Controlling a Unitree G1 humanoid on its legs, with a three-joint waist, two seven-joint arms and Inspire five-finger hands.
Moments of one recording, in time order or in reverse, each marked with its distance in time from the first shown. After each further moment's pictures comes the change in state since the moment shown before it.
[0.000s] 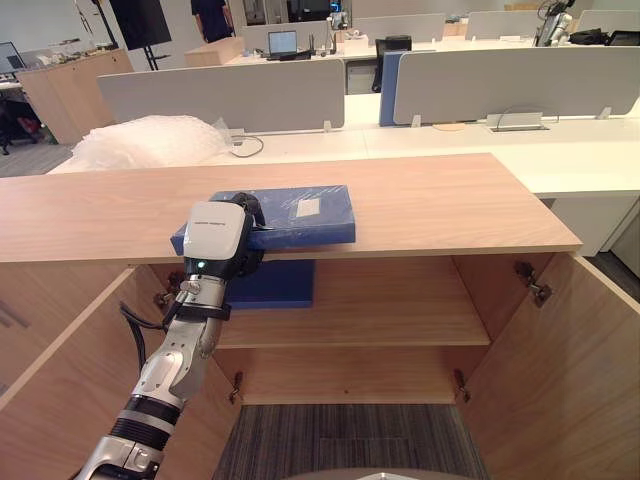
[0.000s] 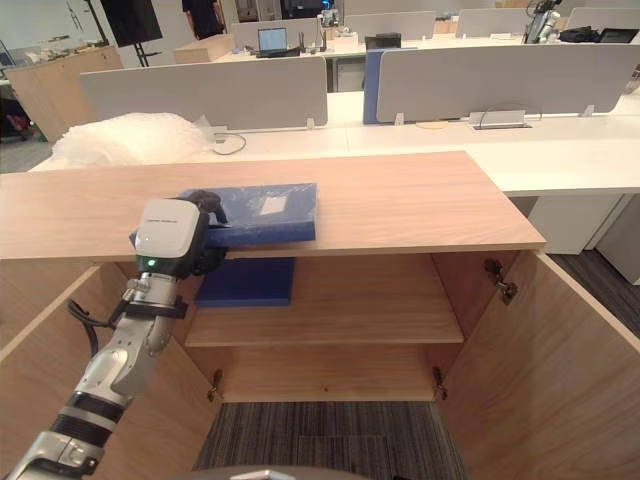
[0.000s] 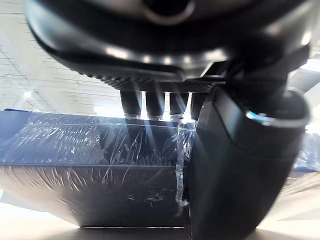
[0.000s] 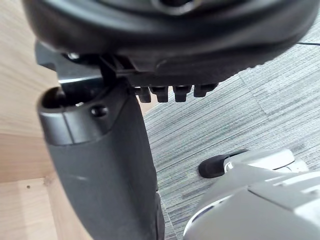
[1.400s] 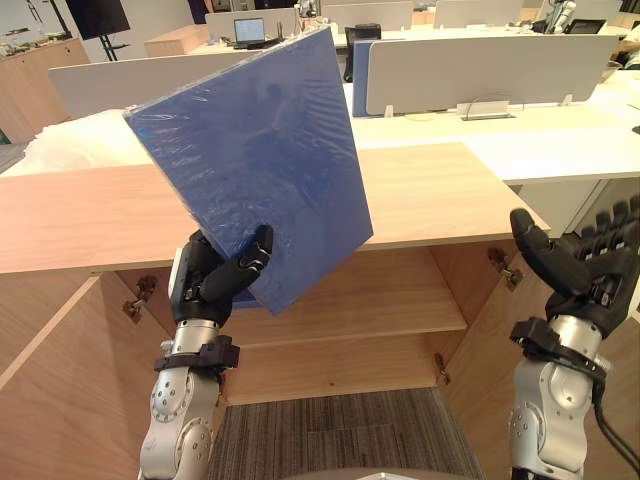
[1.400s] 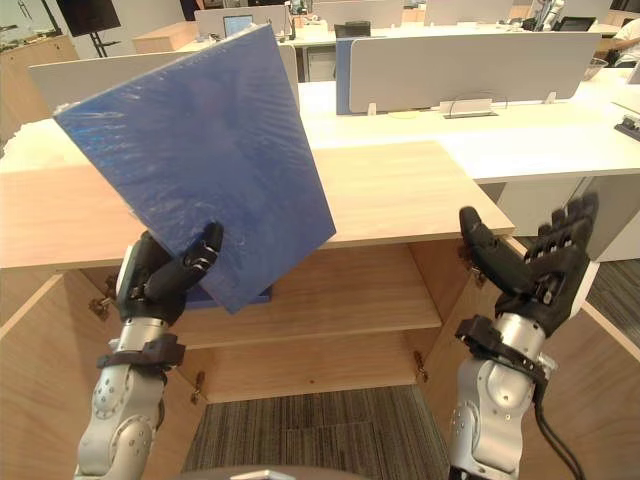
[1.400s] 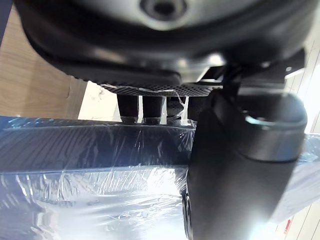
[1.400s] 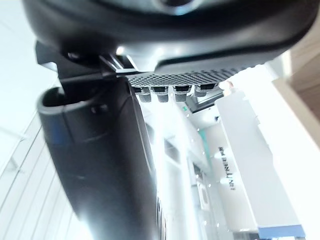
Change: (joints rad) left arm 0.338 -0.308 0.212 -0.365 -1.504 -0.132 -0.478; right arm -0.024 0.056 0.137 -1.567 0.287 -0.238 -0.098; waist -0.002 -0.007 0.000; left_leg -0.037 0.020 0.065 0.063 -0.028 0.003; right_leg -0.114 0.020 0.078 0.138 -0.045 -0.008
